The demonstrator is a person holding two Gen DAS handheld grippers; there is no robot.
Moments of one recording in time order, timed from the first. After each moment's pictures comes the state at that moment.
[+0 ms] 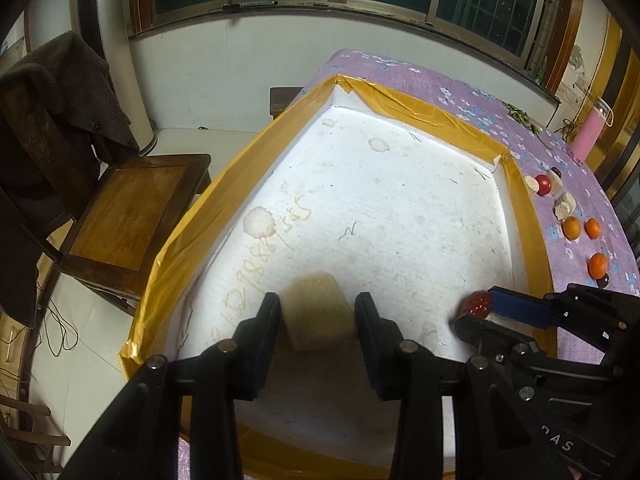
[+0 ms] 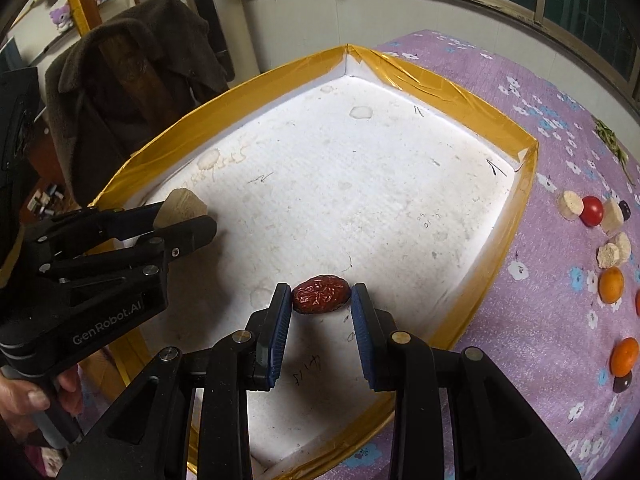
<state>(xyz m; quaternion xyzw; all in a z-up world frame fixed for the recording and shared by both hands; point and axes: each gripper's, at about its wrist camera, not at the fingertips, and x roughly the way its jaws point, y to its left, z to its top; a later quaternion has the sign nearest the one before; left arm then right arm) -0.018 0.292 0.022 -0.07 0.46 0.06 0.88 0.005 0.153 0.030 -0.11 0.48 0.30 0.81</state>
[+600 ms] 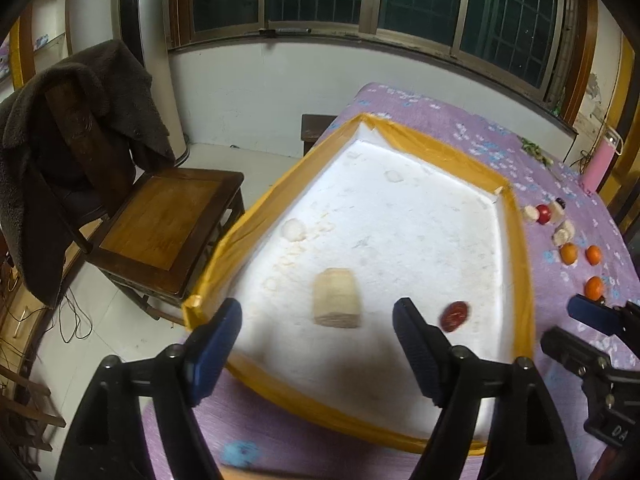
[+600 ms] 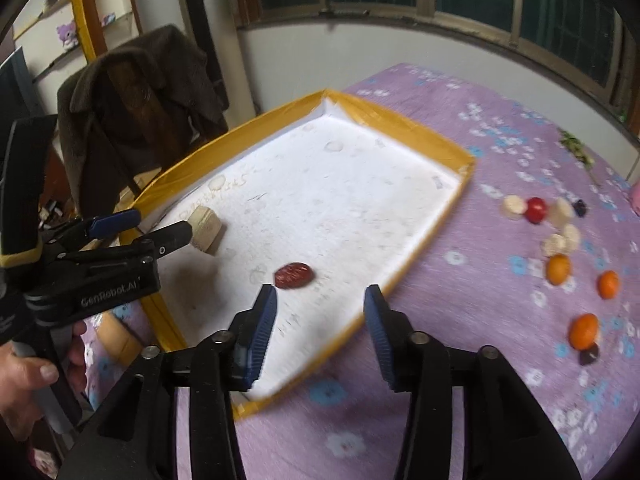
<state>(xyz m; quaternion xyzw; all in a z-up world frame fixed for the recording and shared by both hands) -0.053 0.283 0.053 -0.09 0.41 0.12 0.90 -0.035 0.095 0.077 -0.10 0.43 0.28 0.86</state>
